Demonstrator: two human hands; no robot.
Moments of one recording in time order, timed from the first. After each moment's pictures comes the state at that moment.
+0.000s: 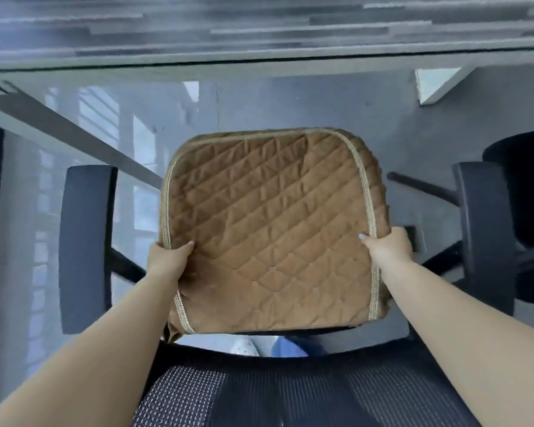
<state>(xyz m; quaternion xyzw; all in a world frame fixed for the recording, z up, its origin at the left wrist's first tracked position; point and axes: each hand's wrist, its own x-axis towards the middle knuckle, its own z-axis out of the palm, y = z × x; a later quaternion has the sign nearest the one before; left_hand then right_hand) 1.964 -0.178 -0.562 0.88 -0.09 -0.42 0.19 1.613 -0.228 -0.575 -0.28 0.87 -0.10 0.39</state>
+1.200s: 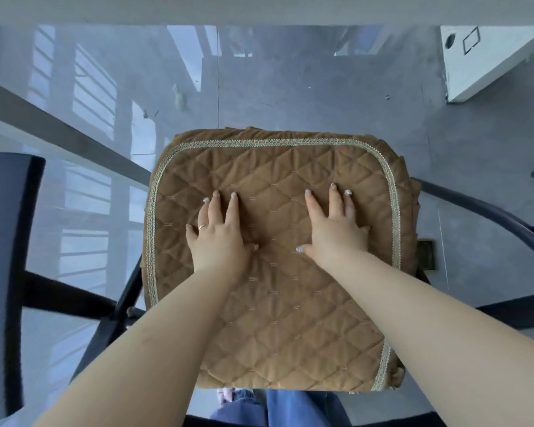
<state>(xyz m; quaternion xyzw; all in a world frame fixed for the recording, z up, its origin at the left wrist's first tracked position) 1.883 -0.233 -0.627 0.79 -0.55 -0.25 -0.08 1.711 -0.280 -0.618 -0.68 0.64 0.23 0.28</state>
